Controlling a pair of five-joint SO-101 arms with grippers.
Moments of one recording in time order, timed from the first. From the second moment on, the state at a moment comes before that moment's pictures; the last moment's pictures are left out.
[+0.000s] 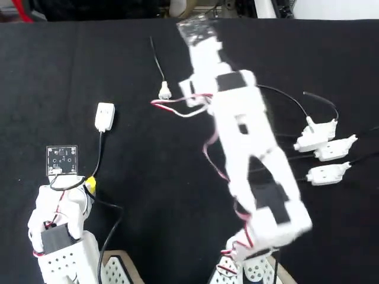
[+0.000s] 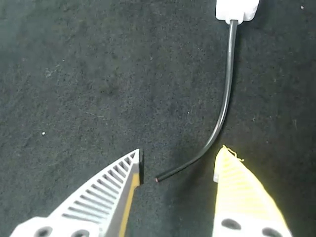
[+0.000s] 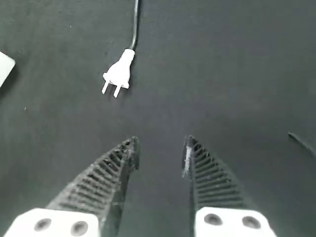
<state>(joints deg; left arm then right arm) -26.5 -104.0 94.4 64.5 -19.5 -16.0 11.9 -4.2 59.1 8.5</state>
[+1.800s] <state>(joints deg) -26.5 -104.0 95.1 64.5 -19.5 -25.1 78.9 -88.4 78.8 -10.1</state>
